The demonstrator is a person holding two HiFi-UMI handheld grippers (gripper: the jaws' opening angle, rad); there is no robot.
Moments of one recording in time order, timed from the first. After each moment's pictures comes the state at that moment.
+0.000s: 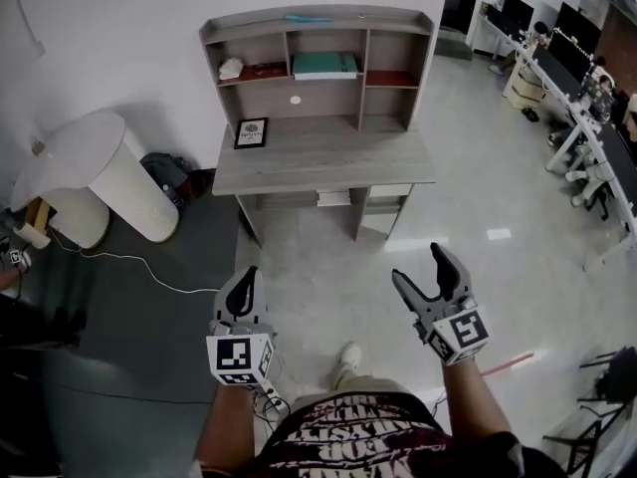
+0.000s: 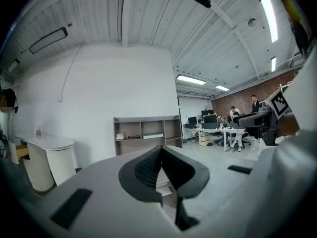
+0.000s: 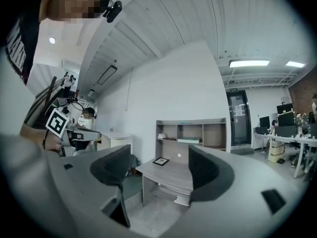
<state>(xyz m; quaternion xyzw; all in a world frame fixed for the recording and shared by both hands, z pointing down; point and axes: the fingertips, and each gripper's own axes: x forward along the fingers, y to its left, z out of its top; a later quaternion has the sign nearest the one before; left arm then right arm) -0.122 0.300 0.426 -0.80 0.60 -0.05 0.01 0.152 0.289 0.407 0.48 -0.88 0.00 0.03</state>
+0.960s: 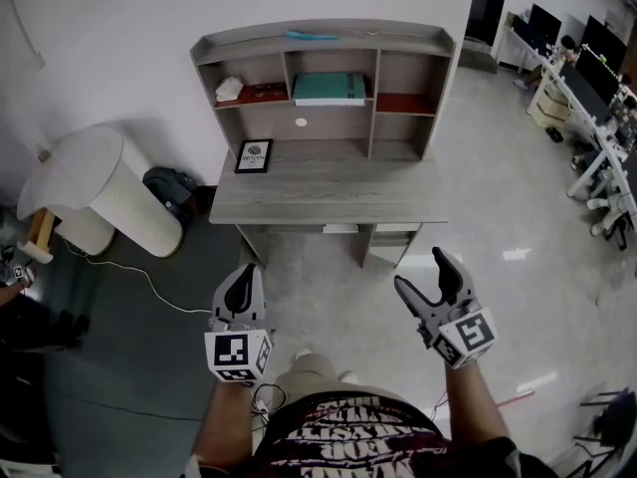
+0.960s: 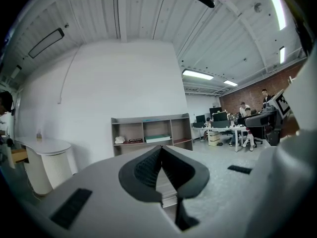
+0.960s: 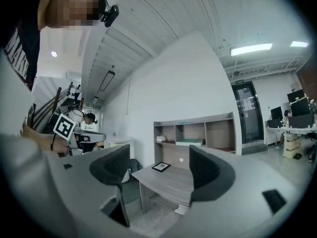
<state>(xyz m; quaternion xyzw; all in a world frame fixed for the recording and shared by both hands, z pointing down) -0.082 0.145 0.419 -0.77 0.63 -0.06 0.01 0.198 0.128 0.408 0.42 -0.91 0.01 0.00</state>
